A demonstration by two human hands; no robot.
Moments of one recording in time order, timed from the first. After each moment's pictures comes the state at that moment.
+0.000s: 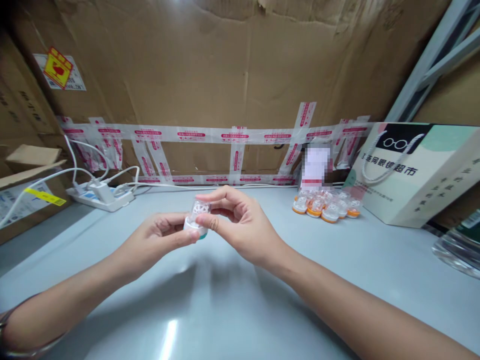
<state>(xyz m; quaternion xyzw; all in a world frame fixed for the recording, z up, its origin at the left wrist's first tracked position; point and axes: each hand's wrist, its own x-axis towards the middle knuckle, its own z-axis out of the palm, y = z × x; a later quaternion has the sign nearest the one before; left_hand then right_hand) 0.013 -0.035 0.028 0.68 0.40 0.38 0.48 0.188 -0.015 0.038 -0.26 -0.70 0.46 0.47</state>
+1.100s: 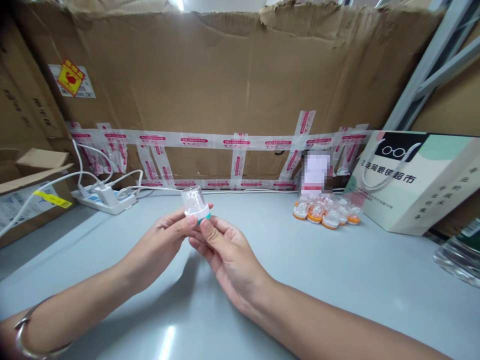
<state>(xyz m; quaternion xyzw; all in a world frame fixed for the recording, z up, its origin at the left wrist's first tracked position) 0.022 -0.031 0.015 0.56 0.33 0.51 0.57 0.160 -0.033 0.009 -0.20 -0.42 0.75 0.47</state>
